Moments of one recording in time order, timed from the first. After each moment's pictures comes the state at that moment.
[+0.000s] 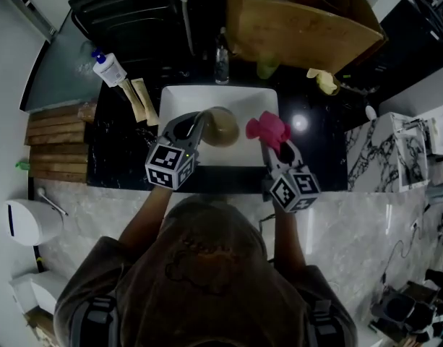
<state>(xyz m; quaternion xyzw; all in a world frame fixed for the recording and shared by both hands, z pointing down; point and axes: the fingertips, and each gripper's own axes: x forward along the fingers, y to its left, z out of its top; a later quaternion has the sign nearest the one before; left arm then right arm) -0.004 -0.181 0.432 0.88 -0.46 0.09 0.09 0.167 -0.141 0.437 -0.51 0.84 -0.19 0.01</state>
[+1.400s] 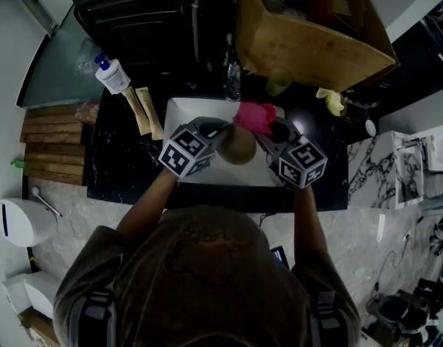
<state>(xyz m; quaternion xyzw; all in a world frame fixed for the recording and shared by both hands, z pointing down) 0.037 -0.222 0.468 0.93 -0.28 0.20 0.11 0.085 -0.230 0.426 -0.30 0.94 -0.09 -0.12</state>
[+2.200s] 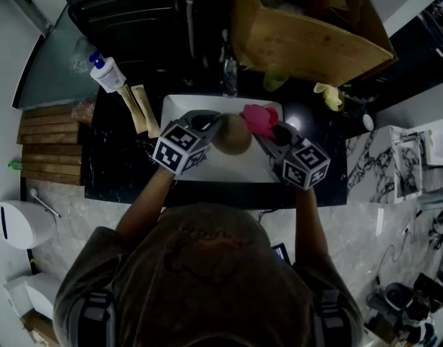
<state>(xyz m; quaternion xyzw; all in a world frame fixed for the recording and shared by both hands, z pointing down) 0.024 -0.236 0.459 0.92 -0.32 0.17 0.12 0.101 -0.217 0.441 -0.31 0.93 -0.13 -0.12</state>
